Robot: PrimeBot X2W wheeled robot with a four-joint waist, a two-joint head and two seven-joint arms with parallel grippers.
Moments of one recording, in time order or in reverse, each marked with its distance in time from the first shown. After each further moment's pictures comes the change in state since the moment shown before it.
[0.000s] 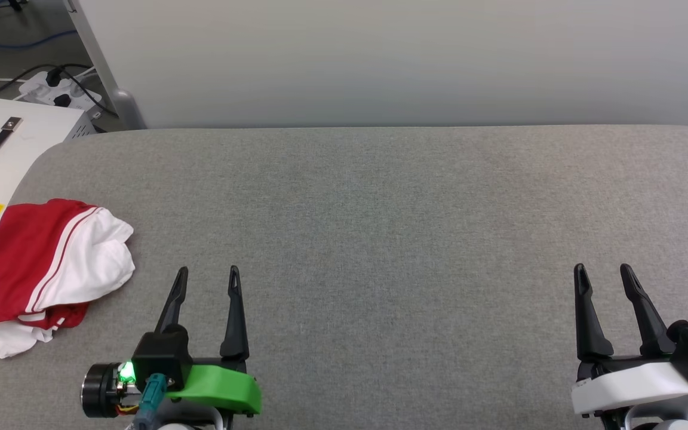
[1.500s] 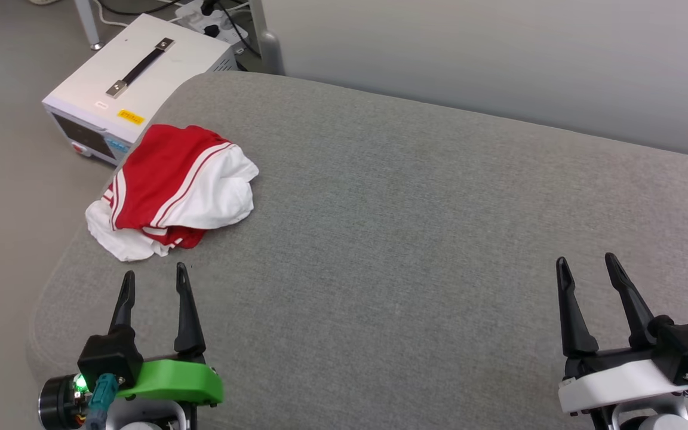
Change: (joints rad) left arm -0.001 -0.001 0.112 0.007 -0.050 0.017 -0.009; right arm -0.003 0.001 0.041 -0.040 -0.090 0.000 -0.010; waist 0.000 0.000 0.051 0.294
